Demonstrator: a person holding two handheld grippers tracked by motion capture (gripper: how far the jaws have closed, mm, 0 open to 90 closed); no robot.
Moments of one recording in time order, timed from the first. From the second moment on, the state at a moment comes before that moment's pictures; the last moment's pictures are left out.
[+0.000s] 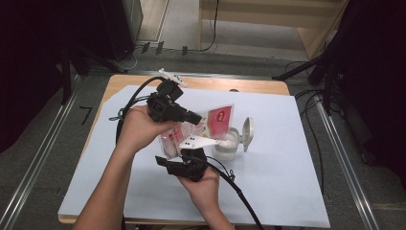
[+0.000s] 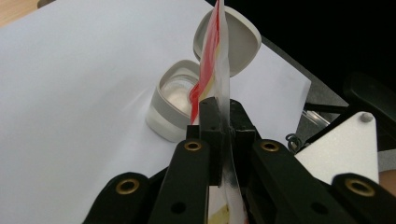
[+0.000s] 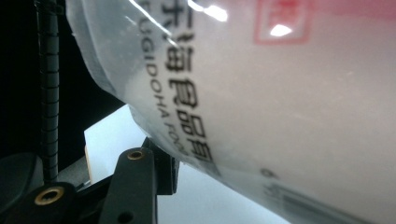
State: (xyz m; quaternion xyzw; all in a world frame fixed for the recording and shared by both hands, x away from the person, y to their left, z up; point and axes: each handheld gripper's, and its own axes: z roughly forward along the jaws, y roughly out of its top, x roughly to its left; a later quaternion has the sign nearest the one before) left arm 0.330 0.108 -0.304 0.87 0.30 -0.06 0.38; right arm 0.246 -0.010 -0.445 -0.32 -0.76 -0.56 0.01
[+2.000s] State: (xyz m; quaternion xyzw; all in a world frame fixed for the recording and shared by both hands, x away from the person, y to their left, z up) left arm 0.320 0.160 -0.320 0.86 0.33 -0.08 0.38; right arm 0.256 -0.019 -0.464 -0.32 -0.78 -0.54 -0.02
